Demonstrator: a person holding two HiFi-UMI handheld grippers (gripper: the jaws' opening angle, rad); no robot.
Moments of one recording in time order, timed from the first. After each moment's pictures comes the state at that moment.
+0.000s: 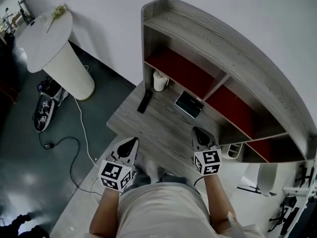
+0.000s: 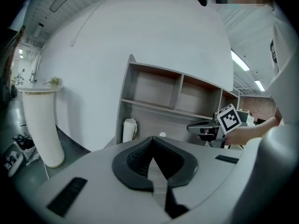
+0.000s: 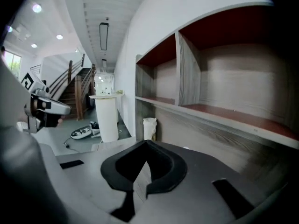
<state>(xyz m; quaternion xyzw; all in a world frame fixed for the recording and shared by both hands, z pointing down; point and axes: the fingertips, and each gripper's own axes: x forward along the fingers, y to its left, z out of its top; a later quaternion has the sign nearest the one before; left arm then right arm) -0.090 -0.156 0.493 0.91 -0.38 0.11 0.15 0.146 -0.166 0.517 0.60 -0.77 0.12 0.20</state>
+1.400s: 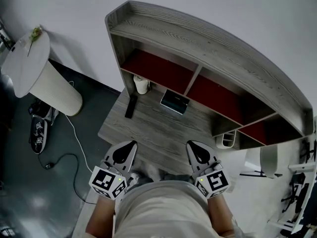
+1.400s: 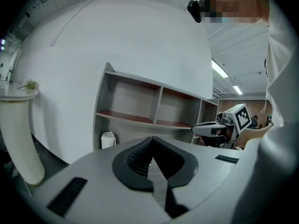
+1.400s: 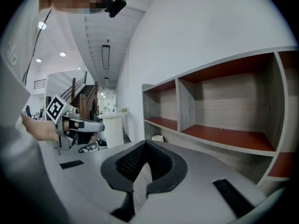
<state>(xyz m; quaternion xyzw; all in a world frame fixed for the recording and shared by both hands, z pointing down) -0.040 -0.146 0.433 0.95 -0.27 0.07 0.11 0.127 -0.088 0.422 0.60 -0.79 0.08 0.11</state>
